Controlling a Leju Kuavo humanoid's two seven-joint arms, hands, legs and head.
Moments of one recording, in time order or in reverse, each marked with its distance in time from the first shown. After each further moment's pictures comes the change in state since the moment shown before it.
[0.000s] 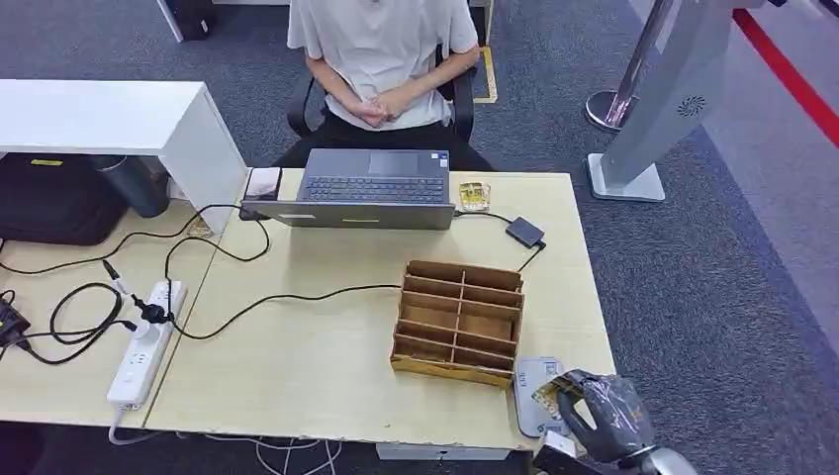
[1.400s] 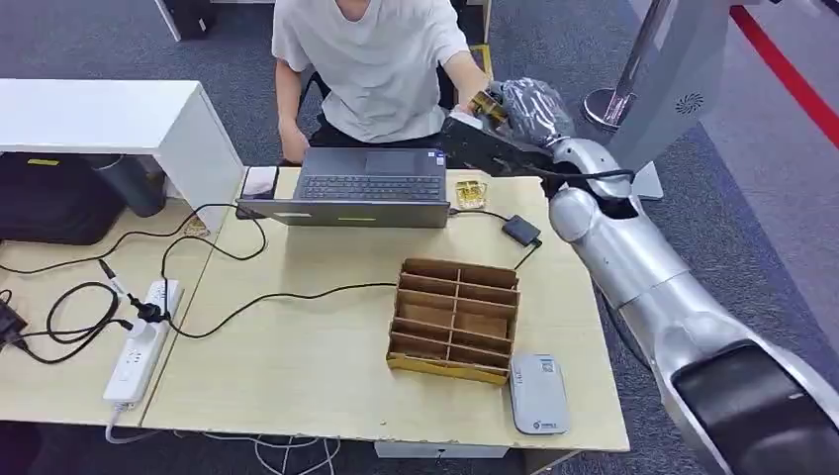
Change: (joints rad) left arm -0.018 0.026 -0.037 0.000 -0.107 -0.044 -0.034; right arm -1.151 0.416 0.179 0.592 -0.129 0.354 0.145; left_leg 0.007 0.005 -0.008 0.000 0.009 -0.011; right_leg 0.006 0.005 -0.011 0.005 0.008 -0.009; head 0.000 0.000
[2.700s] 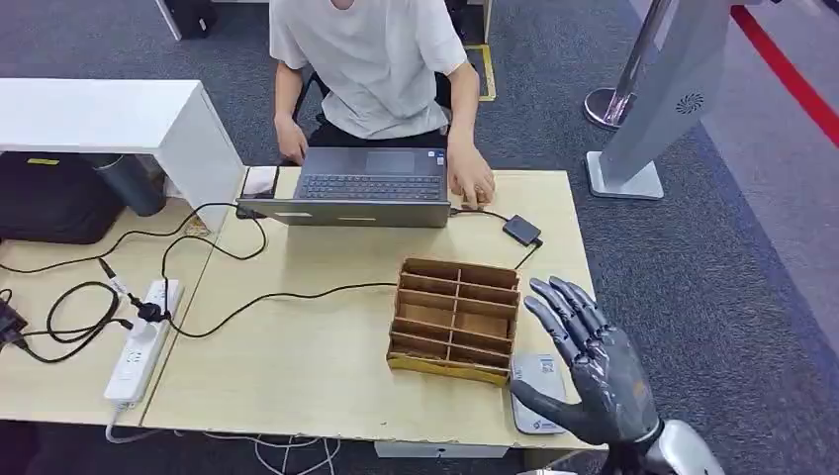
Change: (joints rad) left arm 0.019 -0.026 0.121 0.000 0.122 0.087 0.045; right arm 1.119 -0.426 -0.141 -1.096 0.243 -0.333 -0.204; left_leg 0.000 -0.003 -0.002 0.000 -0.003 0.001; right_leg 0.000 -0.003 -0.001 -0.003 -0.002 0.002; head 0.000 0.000
